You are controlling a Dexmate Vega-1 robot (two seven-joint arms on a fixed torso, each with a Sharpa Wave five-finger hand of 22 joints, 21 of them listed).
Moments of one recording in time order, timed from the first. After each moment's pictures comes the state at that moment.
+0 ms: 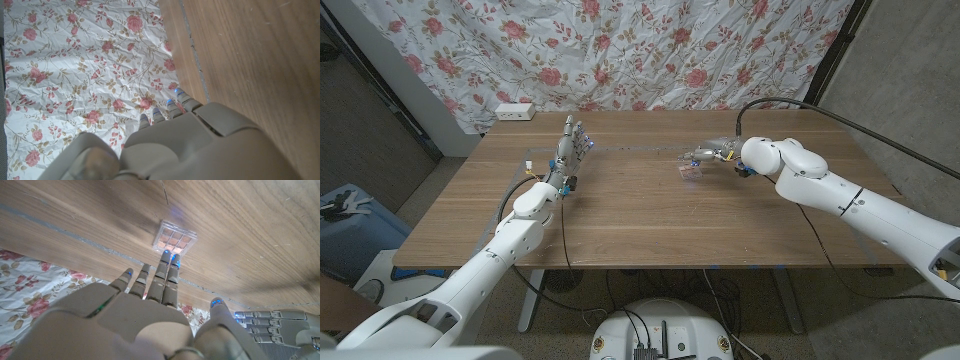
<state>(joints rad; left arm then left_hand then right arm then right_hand) 0.84 0.51 0.37 -1.30 -0.65 -0.29 -0.03 0.02 0.04 -0.10 0.08 0.40 -0.14 -0.21 0.19 0.19 -0.12 -0.16 0.21 0.19 -0.05 -0.04 0.18 0.18 0.05 -0.04 0.19 0.17 -0.56 -0.84 -0.78 -1.86 -0.52 -0.35 0.46 0.05 0.08 0.29 -0.01 0.19 0.50 -0.04 0.33 0.23 0.53 -0.05 0.27 0.32 0.10 0.00 0.31 0.23 -0.01 0.08 0.19 0.16</state>
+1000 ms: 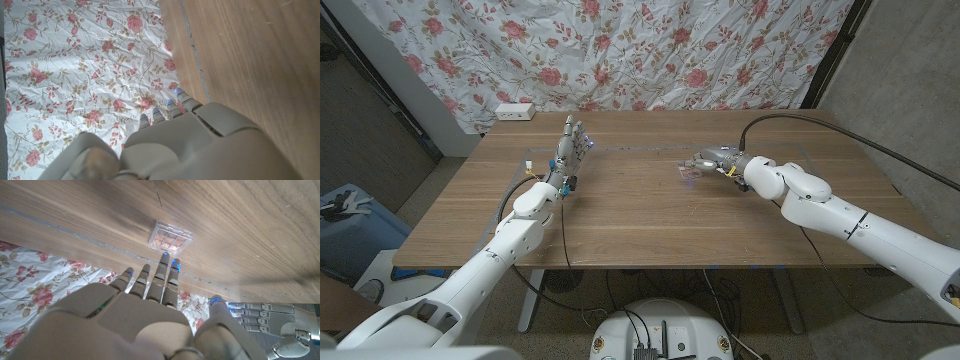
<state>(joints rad) 0.84 0.51 0.37 -1.30 -0.65 -0.29 -0.03 0.02 0.04 -0.09 0.08 0.40 -0.14 -0.21 0.19 0.19 -0.12 -0.16 0.21 0.19 -0.05 -0.04 0.18 0.18 0.05 -0.04 0.19 0.17 -0.70 -0.85 -0.74 -1.85 -0.54 -0.26 0.21 0.07 0.09 0.31 -0.04 0.19 0.43 -0.07 0.29 0.22 0.49 -0.07 0.25 0.32 0.10 -0.02 0.31 0.23 0.02 0.08 0.19 0.16</state>
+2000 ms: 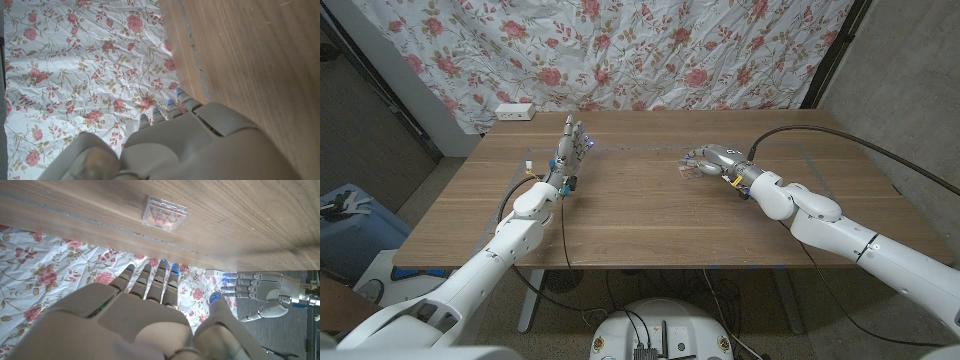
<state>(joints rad) 0.84 0.51 0.37 -1.30 -0.65 -0.29 -0.03 0.02 0.04 -0.09 0.08 0.40 -0.14 -0.21 0.19 0.19 -0.12 -0.16 0.21 0.19 -0.05 -0.04 0.18 0.18 0.05 -0.04 0.19 0.17 -0.82 -0.86 -0.65 -1.82 -0.52 -0.12 -0.02 0.09 0.11 0.33 -0.07 0.18 0.36 -0.09 0.24 0.20 0.39 -0.08 0.20 0.31 0.10 -0.03 0.32 0.23 0.05 0.07 0.19 0.16</state>
